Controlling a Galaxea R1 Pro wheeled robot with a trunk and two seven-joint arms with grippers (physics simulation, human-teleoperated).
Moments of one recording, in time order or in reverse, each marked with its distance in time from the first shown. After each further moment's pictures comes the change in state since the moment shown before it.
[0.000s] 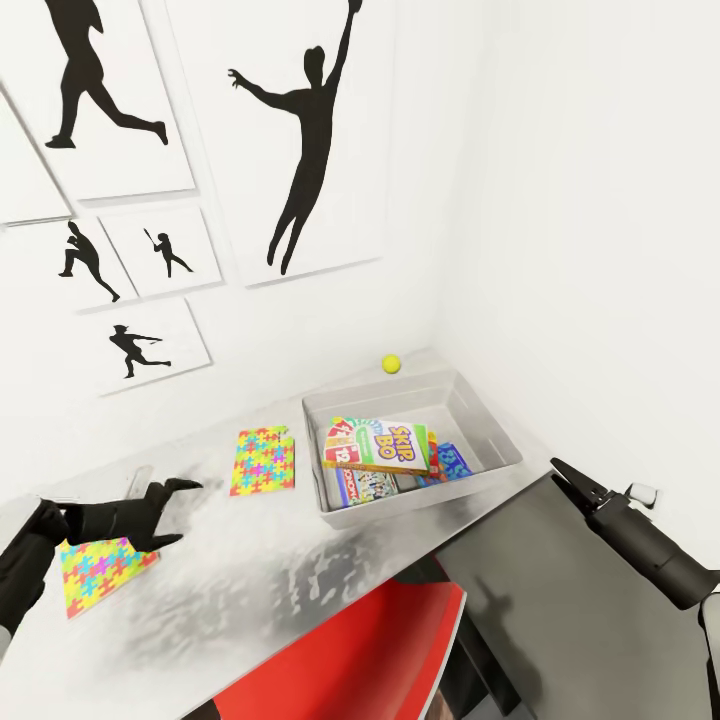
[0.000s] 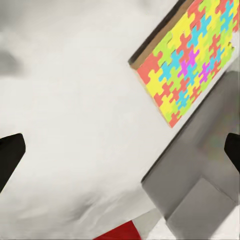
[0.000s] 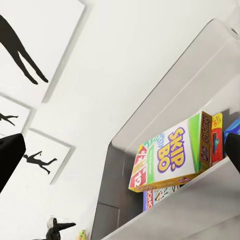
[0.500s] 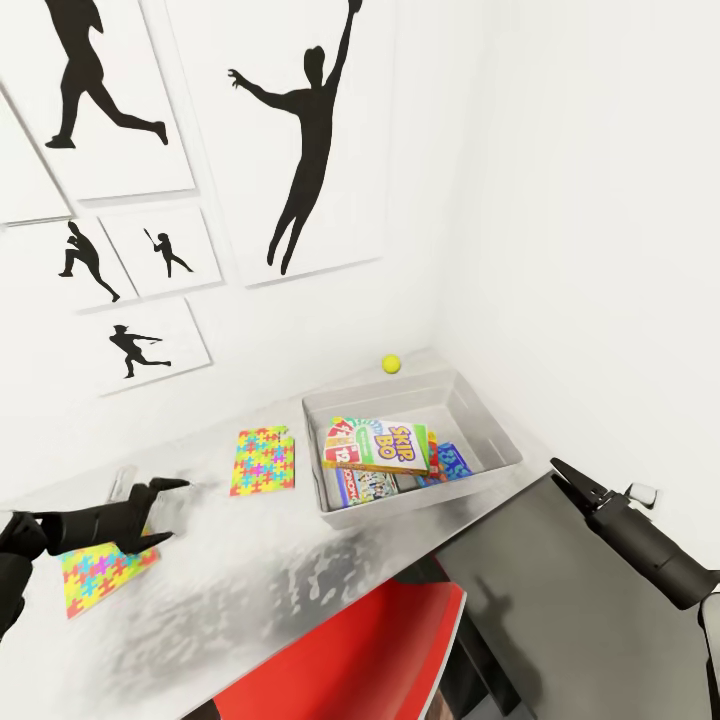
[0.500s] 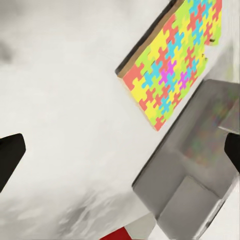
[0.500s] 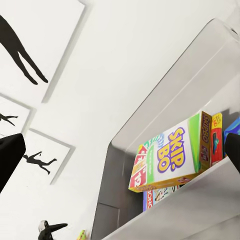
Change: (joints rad) left arm 0.089 -0.004 0.096 -0.142 0.001 -0.013 0.000; right arm 0.000 0.001 0.000 0.000 0.000 0.000 -0.001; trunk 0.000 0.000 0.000
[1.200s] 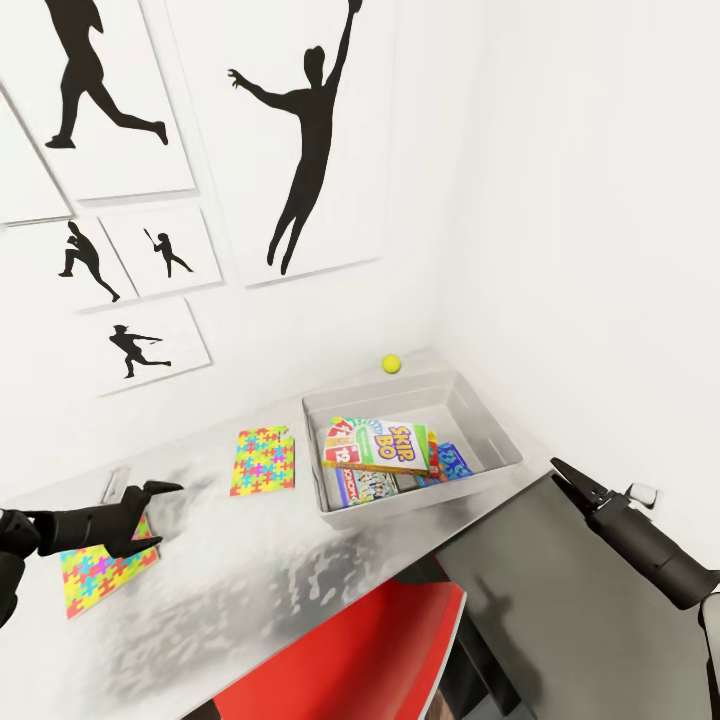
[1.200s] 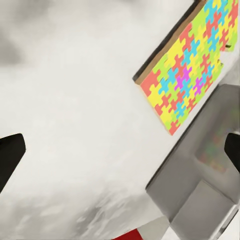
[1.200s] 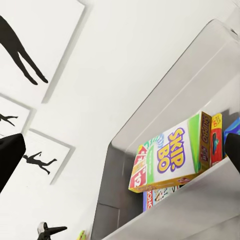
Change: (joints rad) left arm -0.004 0.008 0.023 -0.009 -0.005 0.019 0.073; right arm 0.000 0.000 -0.001 -0.001 0.000 0.000 0.000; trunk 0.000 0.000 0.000
